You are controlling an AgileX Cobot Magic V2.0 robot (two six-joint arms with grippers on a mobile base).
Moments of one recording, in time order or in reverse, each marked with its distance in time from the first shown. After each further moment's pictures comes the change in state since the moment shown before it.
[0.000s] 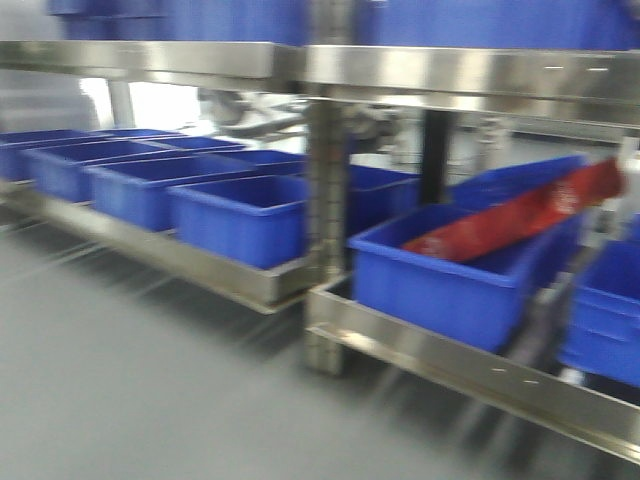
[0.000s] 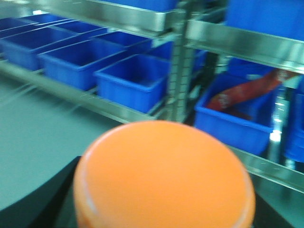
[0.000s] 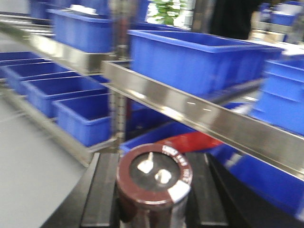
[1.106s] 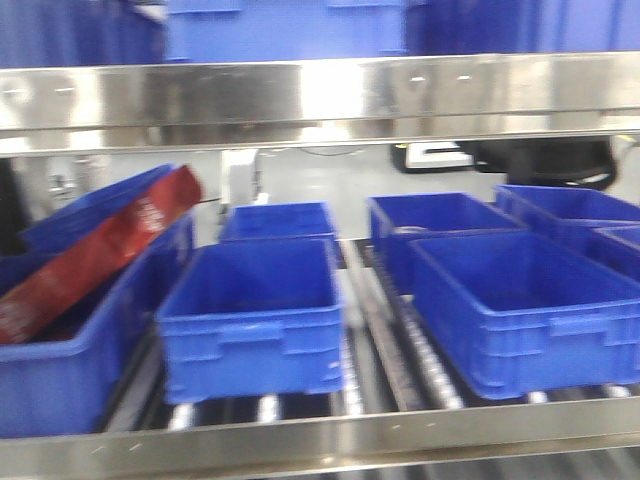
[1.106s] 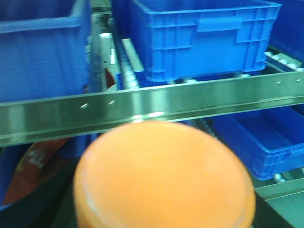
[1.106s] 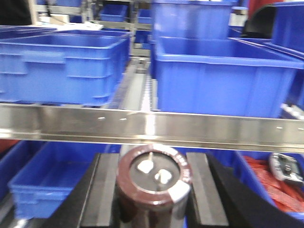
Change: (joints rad) left arm 0.000 0.000 0.000 0.000 0.000 0.000; right arm 0.000 0.000 0.000 0.000 0.000 0.000
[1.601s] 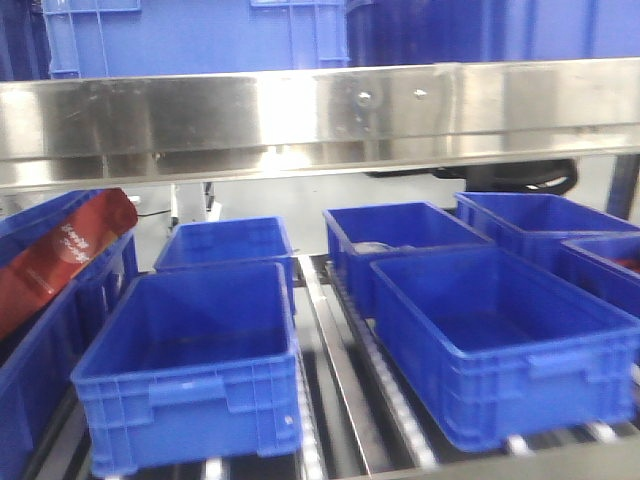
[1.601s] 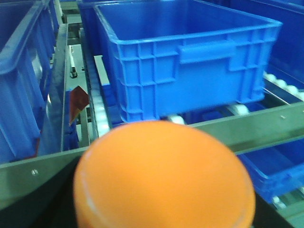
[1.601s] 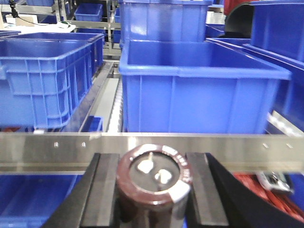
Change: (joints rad) left arm 0.000 0.000 0.000 0.000 0.000 0.000; right arm 0.000 0.000 0.000 0.000 0.000 0.000
